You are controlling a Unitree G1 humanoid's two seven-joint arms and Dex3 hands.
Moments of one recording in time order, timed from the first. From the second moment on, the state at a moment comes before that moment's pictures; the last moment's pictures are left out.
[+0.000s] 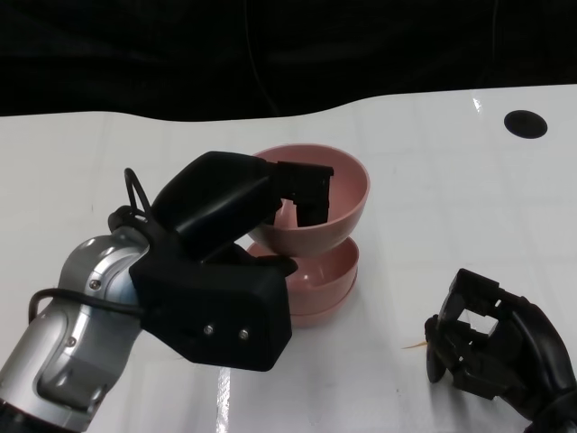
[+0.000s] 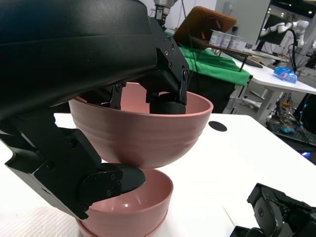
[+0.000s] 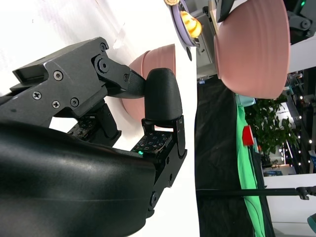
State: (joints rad) left arm -0.42 0.32 -0.33 -0.10 0.51 -0.11 -0.32; right arm -0.05 0.00 -0.07 0.38 0.34 -0.23 0.54
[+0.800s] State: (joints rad) left arm -0.40 0.30 -0.34 0.03 0.55 -0.17 -0.25; right arm -0.04 0.00 -0.07 0.36 0.34 -0.21 0.54
